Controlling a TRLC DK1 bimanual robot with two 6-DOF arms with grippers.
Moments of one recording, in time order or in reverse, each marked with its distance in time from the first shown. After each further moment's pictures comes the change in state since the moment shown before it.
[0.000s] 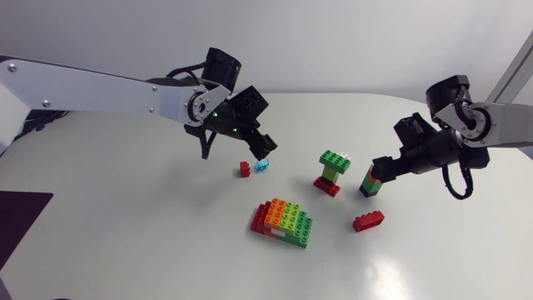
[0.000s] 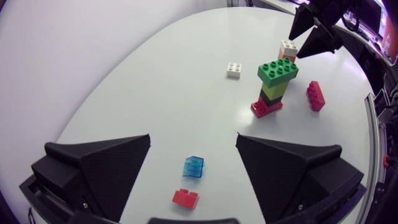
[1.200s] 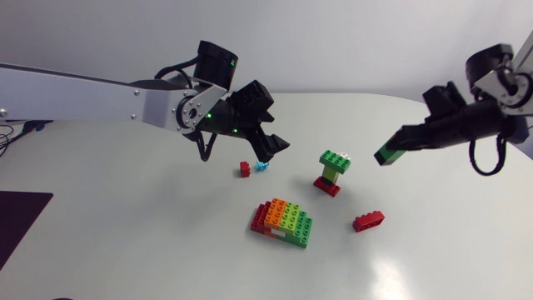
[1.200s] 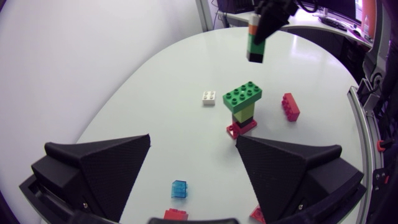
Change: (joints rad) left arm -0.034 -0.117 -0.119 0.128 0.138 0.072; right arm -0.129 -0.035 0.190 -0.155 -0.304 0.028
